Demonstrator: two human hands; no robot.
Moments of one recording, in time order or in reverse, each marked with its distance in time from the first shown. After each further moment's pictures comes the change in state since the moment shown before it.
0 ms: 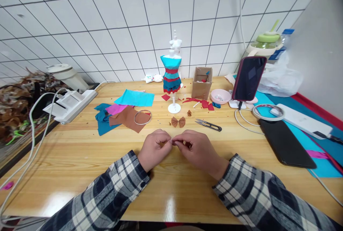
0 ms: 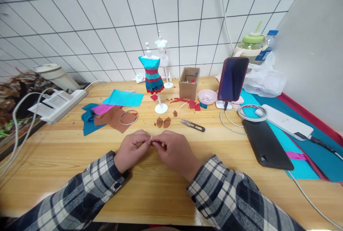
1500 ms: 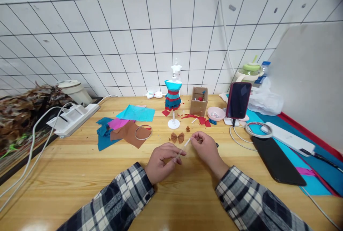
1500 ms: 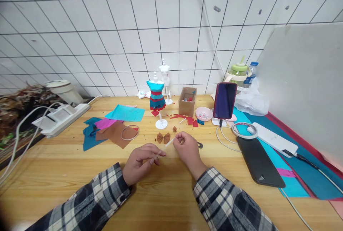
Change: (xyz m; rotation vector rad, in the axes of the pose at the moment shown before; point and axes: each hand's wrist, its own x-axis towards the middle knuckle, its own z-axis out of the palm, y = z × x) left_hand 0.009 0.001 0.006 -0.335 0.010 0.265; right_hand 0.024 0.045 -0.015 0.041 0.285 0.542
